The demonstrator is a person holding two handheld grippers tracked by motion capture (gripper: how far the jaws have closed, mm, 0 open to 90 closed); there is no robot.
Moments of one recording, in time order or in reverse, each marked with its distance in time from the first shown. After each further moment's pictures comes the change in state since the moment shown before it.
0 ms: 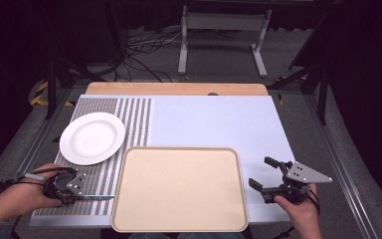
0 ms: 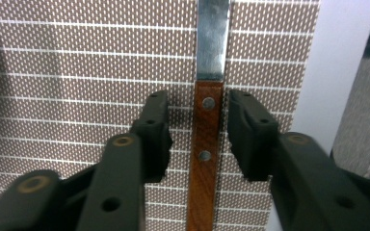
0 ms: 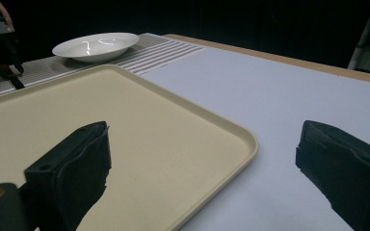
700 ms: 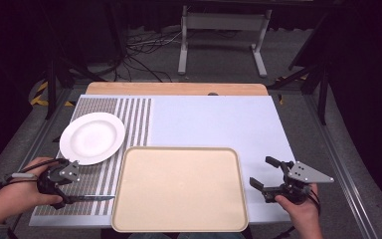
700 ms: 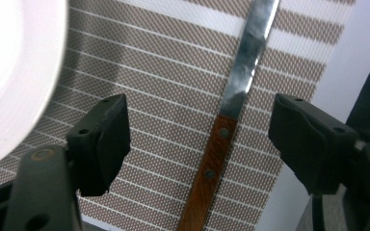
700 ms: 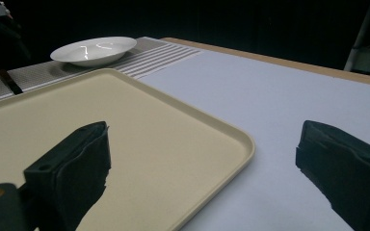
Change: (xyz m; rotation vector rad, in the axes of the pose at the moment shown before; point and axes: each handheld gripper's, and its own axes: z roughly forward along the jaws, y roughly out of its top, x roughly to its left) left arm 0.000 -0.008 -0.019 -0.174 0.055 -0.242; right arm -0.001 0.001 -0.002 -0.011 -0.008 0.010
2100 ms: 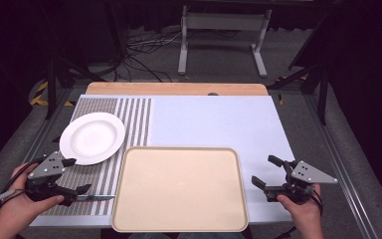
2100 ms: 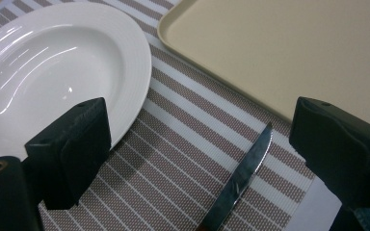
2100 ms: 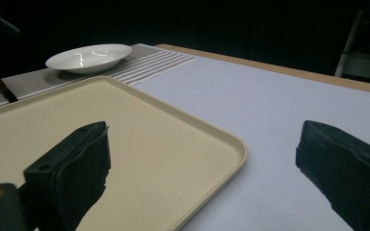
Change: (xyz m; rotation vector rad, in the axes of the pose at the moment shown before) left arm -0.026 -0.009 -0.026 -0.558 0.179 -0.364; right arm -0.001 0.003 -0.004 -0.024 -0.025 0.003
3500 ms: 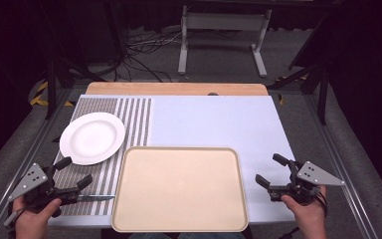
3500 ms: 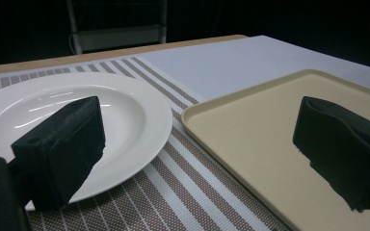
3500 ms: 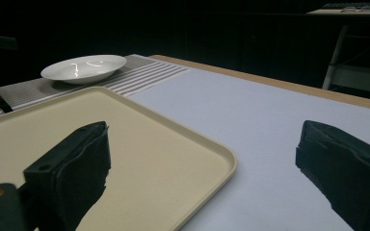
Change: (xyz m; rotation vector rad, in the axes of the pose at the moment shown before) left arm -0.014 -0.049 0.022 -0.578 0.086 -0.297; right arm 0.000 0.006 -0.010 -0.038 -0.029 -0.017
